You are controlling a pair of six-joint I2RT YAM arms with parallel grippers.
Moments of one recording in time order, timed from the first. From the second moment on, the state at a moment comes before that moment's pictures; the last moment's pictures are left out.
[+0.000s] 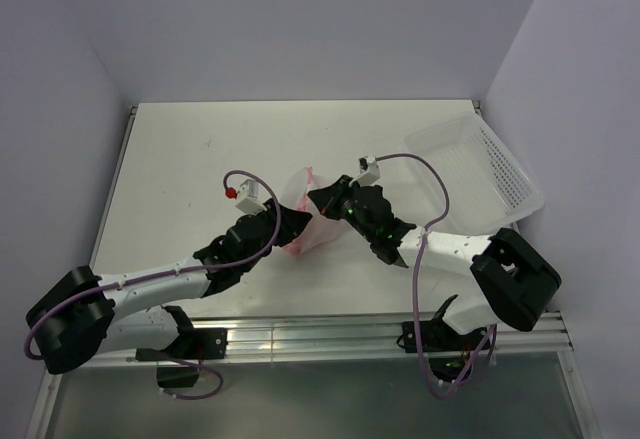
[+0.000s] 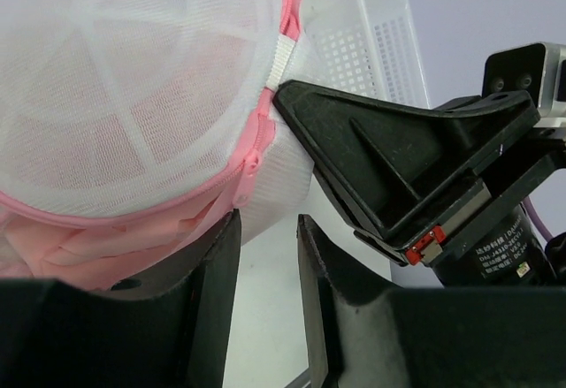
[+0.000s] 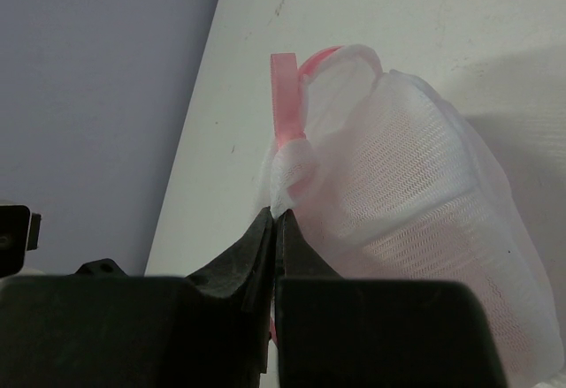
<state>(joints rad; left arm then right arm) -0.92 1.17 0.47 0.44 -0.33 -1.11 0.77 1.40 0.60 0.61 0.17 0.91</state>
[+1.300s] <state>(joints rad) -0.91 1.21 0.45 0.52 -0.36 -1.10 0.77 1.40 0.57 0.63 0.16 0.93</state>
